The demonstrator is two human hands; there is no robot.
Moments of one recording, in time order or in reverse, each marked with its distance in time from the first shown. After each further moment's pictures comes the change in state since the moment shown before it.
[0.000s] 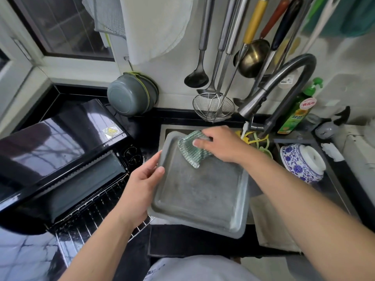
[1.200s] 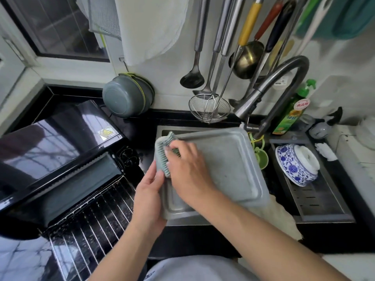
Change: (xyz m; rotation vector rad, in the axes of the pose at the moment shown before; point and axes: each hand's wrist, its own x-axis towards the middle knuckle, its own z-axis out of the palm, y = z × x) left_hand 0.000 -0.031 0.031 -0.306 0.136 0.008; right_hand -0.039 -0.069 0.085 -0.267 0.315 -0.161
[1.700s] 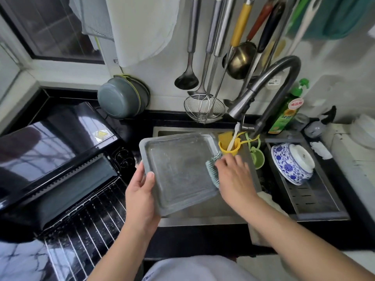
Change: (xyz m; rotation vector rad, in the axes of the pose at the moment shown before) left_hand 0.004 -0.006 -0.008 0.023 0.155 0.068; right_hand -0.057 0.097 -0.022 -0.343 -0.171 0.261
